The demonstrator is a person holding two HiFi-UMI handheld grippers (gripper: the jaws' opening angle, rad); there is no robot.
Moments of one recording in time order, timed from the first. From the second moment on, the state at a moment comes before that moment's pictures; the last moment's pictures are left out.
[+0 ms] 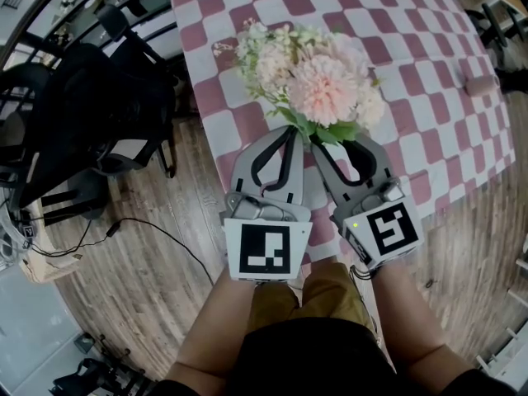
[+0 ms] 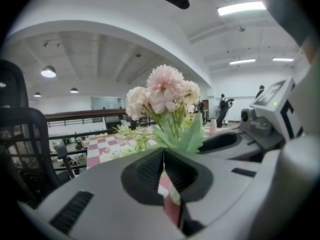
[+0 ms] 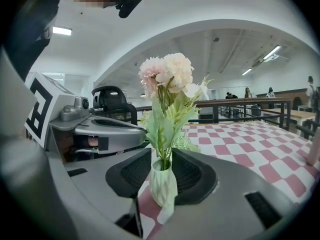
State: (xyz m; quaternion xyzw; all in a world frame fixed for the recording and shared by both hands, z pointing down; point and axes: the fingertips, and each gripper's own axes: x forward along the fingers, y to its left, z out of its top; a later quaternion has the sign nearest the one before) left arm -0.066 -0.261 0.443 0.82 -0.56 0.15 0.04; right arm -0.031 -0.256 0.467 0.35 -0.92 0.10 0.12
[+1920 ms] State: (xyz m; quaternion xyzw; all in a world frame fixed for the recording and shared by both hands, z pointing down) left arm -0.047 -0.198 0.304 0.82 -0.57 0.11 -0.04; right arm 0.002 -0.194 0.306 0.34 -0.94 -0.03 0.08
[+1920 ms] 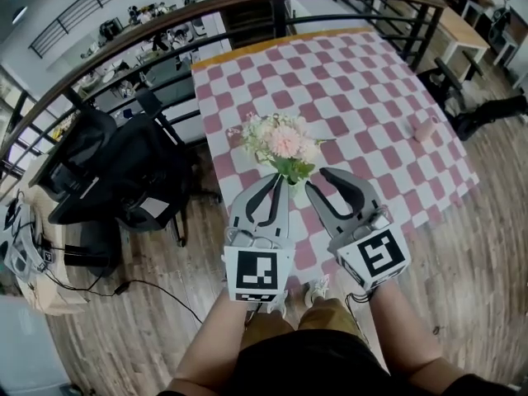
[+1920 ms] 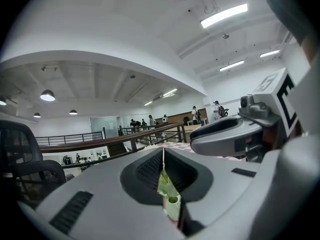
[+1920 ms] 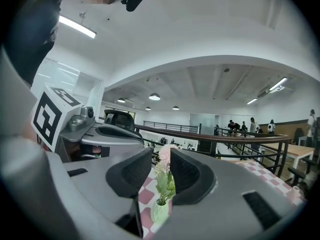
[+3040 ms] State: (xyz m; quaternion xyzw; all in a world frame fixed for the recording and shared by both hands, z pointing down) left arm -0.049 -0.177 0.240 0.83 -0.54 0.08 -0.08; right arm -0.014 -0.170 0.229 0.30 -0.95 -0.08 0.02
